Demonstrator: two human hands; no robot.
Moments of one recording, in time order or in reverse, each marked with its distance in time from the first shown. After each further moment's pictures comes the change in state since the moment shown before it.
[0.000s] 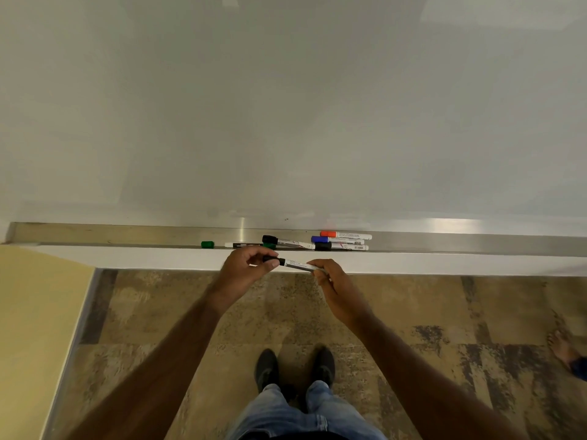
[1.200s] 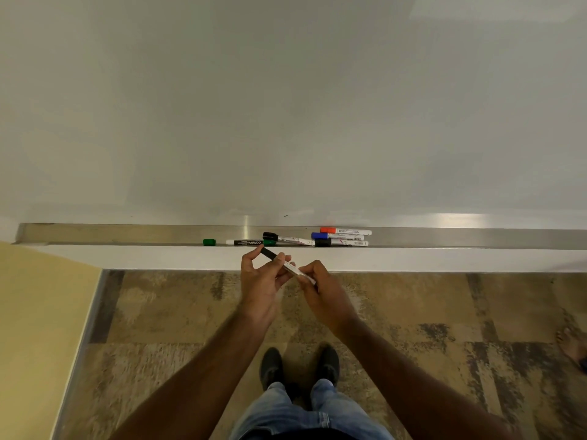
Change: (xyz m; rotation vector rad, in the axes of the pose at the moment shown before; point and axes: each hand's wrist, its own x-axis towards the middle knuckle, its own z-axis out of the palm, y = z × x) left_hand -0.025 0.020 0.076 -0.946 0.397 -0.293; right_hand -0.014 -0.019 0.029 0.065 0.036 -0.010
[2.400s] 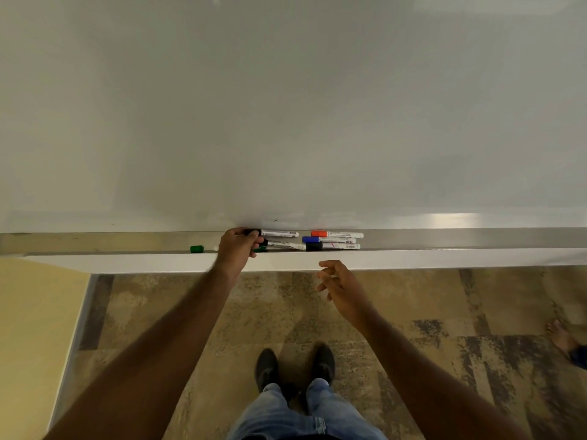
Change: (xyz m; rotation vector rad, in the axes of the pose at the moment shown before) left_hand 0.107 0.047 0.005 0.672 -0.026 0.085; right_hand 0.021 0.051 -0.043 0.227 0.013 0.236
